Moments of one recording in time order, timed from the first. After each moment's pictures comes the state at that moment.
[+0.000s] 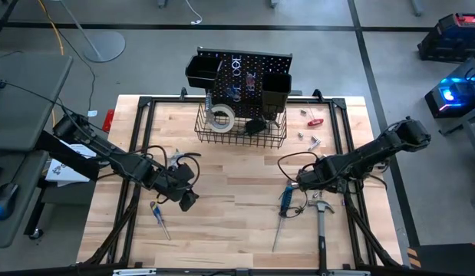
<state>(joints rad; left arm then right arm) -0.48 1.22 0.82 -0.63 -0.27 -1.10 0.31 1.31 0.63 -0.96 -0.04 2.17</state>
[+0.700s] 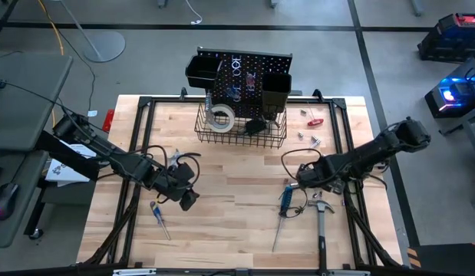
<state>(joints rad) -0.48 1.22 0.82 -0.63 -0.28 -1.10 0.27 1.32 0.59 -0.90 0.02 2.31</state>
